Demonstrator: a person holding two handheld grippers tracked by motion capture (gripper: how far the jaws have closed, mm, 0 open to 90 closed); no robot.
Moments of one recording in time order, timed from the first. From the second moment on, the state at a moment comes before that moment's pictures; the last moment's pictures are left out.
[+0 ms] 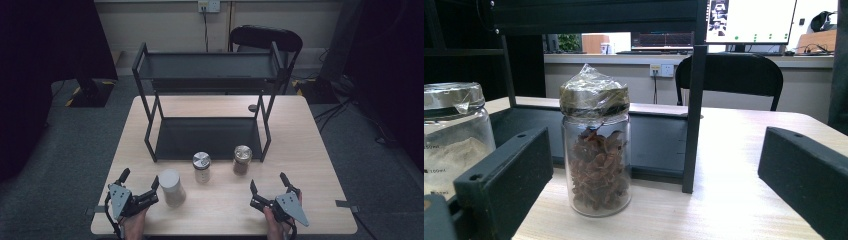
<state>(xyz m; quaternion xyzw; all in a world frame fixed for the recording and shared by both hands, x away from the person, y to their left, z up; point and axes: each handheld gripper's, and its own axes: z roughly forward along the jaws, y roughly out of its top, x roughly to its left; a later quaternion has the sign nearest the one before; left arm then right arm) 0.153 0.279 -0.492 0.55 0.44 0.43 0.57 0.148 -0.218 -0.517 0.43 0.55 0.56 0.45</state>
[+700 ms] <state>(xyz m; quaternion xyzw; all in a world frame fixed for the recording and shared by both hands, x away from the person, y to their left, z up) 0.150 0.279 -0.483 0.55 0.44 0.42 0.57 0.148 -0.219 -0.517 0.43 0.55 0.56 0.45</state>
